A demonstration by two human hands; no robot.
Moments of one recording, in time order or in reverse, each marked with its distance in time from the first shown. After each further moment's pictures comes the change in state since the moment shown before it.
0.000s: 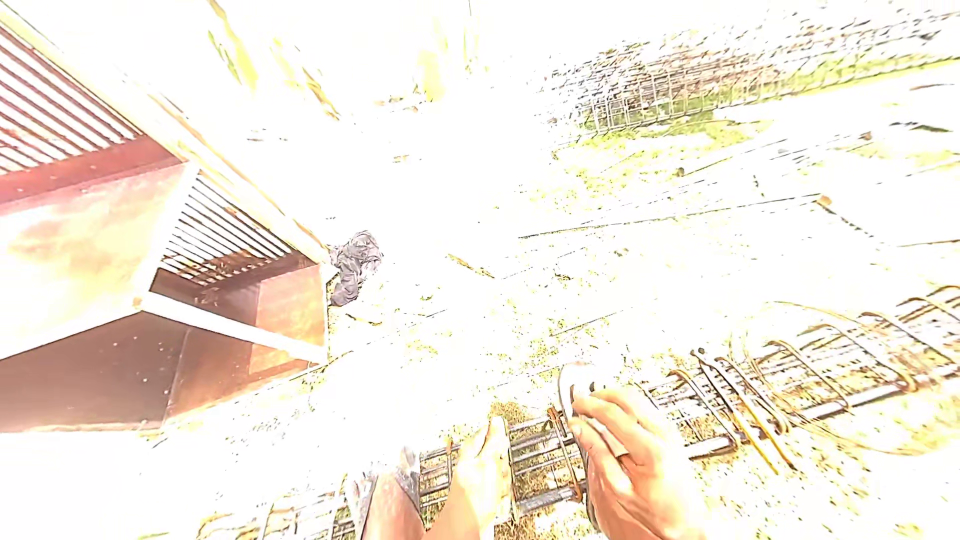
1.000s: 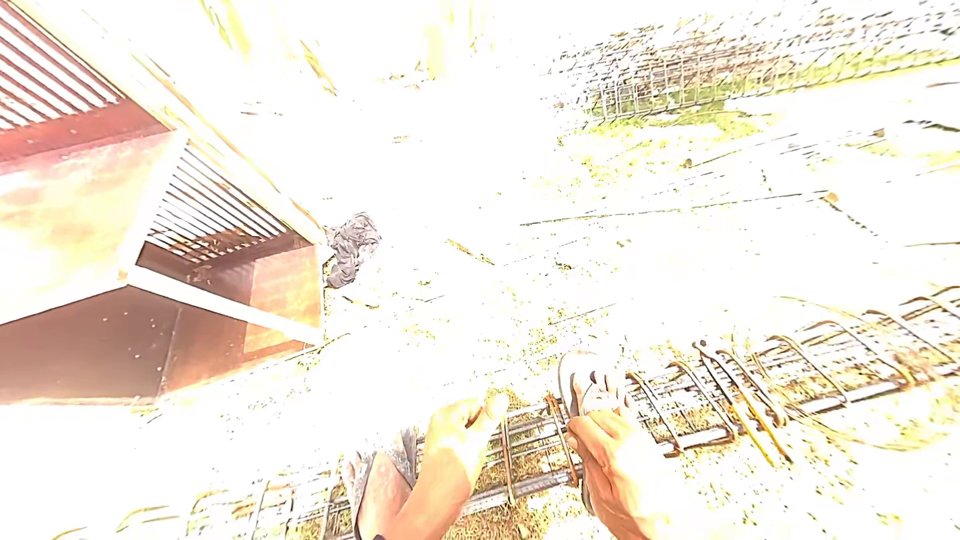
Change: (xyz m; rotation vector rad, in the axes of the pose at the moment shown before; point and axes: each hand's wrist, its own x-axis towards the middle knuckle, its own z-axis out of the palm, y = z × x) left_hand 0.009 0.016 -0.027 0.463 0.139 0.387; right_hand -0.028 0.002 0.010 -0.185 -0.374 -0.029
